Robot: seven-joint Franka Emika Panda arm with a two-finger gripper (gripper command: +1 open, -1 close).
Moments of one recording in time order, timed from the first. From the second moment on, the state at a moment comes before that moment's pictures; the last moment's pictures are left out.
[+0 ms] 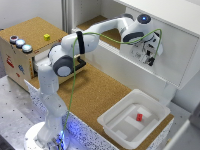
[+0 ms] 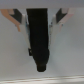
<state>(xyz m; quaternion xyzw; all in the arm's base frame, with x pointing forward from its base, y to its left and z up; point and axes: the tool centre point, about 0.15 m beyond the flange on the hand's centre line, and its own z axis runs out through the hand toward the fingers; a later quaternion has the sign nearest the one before) 0.549 -0.301 0.585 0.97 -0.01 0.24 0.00</state>
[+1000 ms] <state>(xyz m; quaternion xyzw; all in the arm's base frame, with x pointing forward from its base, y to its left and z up) 0.549 -0.255 0.585 0.98 0.02 0.21 -0.02</state>
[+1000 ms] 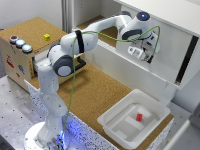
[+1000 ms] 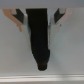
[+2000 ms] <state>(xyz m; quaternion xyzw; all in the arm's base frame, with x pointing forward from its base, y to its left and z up) 0.548 -0.199 0.585 0.98 0.05 0.19 -0.05</state>
